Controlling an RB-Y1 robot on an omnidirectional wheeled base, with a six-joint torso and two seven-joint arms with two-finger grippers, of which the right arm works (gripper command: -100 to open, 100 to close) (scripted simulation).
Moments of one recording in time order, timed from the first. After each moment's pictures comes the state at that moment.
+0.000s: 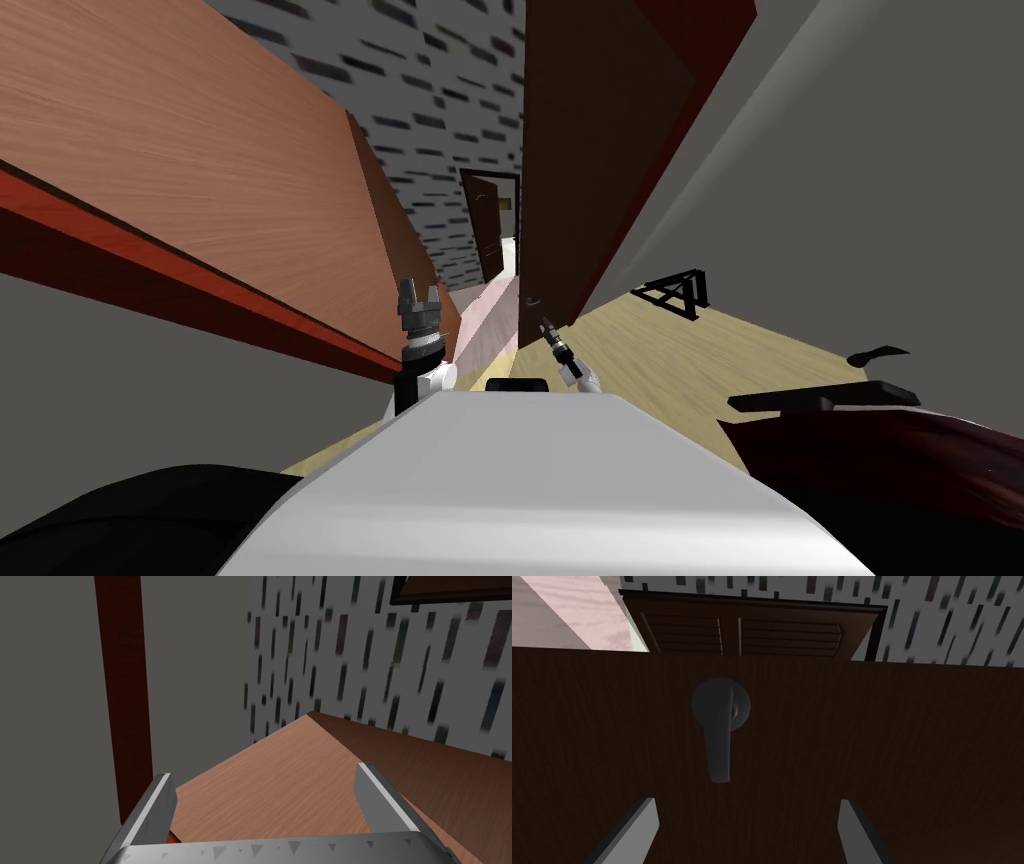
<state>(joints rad) -0.11 -0.14 0.06 -0.74 0.35 -0.88 -0.36</state>
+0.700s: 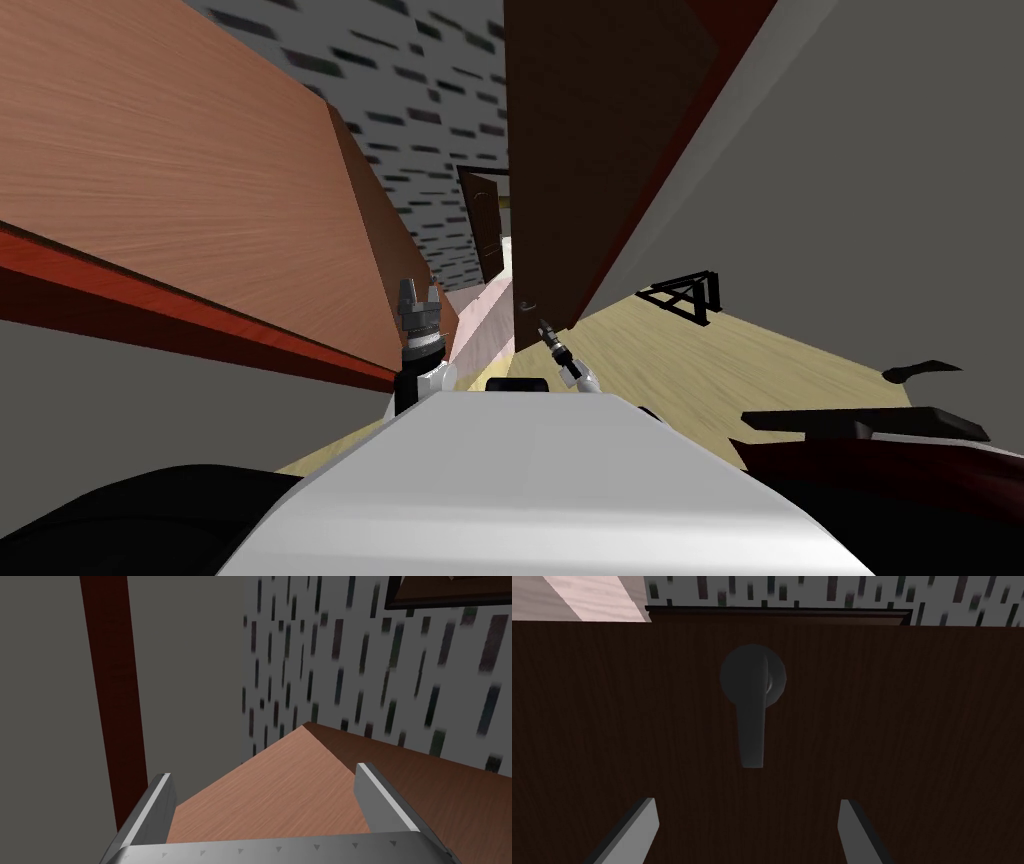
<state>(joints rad) -0.16 -0.14 0.07 -0.62 0.38 -0.90 -0.40</state>
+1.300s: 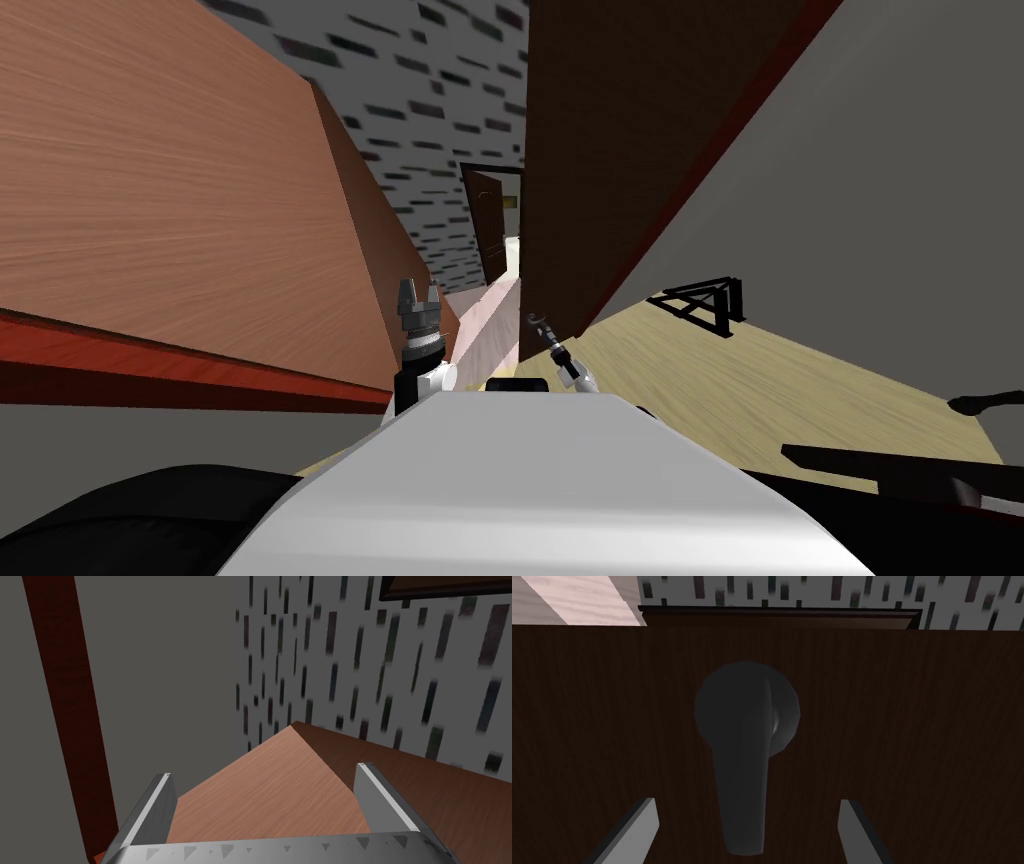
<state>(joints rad) -0.16 -0.12 0.06 -0.61 0.37 -0.90 -0.37</state>
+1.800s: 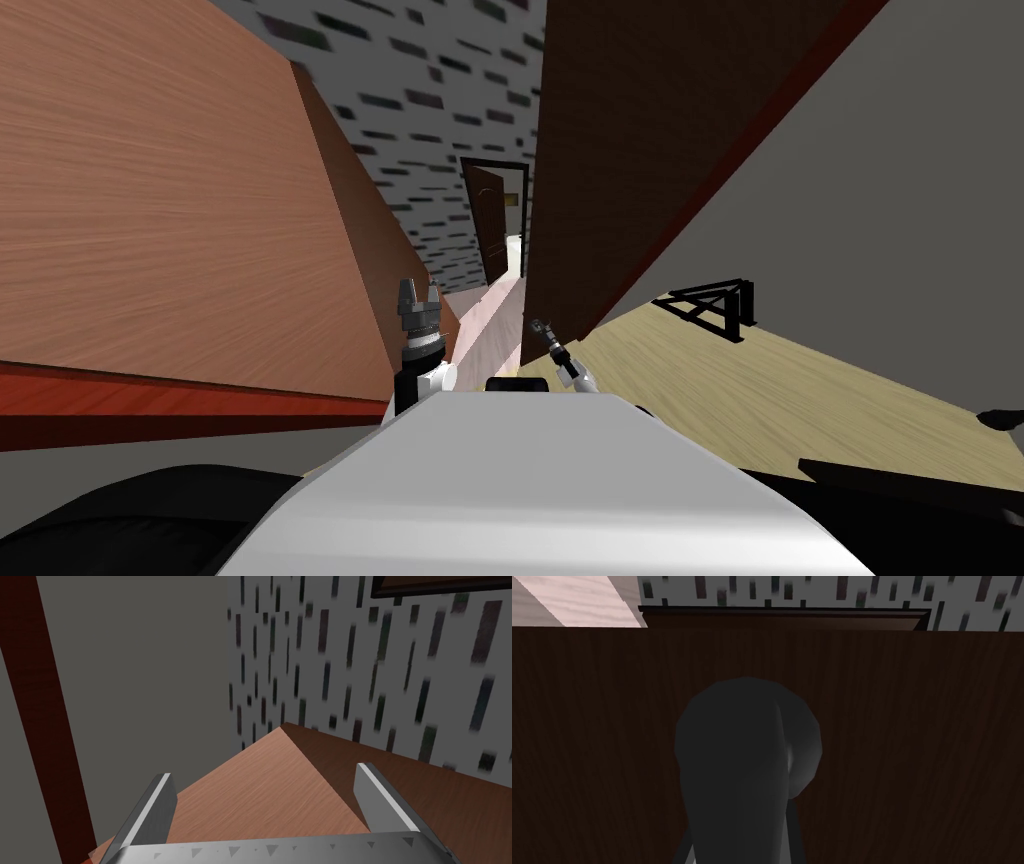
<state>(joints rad) -0.17 -0.11 0.06 -0.61 0.36 -0.89 -0.36</state>
